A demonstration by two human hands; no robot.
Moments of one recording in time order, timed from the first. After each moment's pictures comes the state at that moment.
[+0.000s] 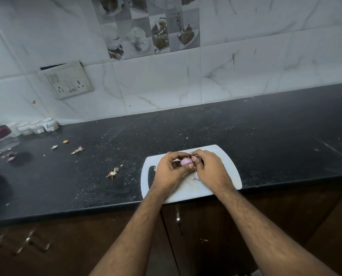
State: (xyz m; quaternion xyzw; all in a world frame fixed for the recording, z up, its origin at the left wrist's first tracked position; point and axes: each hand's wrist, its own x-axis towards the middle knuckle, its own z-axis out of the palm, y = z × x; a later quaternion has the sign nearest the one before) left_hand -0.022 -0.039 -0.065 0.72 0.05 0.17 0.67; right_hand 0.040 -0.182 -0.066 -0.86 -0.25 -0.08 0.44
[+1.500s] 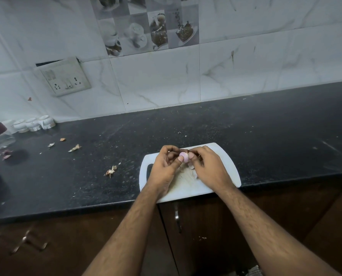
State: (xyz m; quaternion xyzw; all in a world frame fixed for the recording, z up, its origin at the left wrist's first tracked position) left_hand -0.021 -0.033 -0.063 0.65 0.04 0.16 0.74; right_hand 0.041 -0.185 -0.062 -0.84 -0.28 -0.08 0.46
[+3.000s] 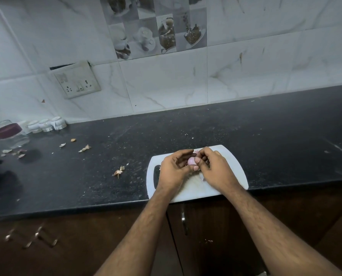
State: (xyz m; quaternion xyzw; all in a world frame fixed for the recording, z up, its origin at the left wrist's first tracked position) left_hand -0.024 -0.041 -0.060 0.68 0.04 0.18 0.71; right_hand 0.045 -0.186 -0.067 -0.83 -0.27 -0.05 0.48
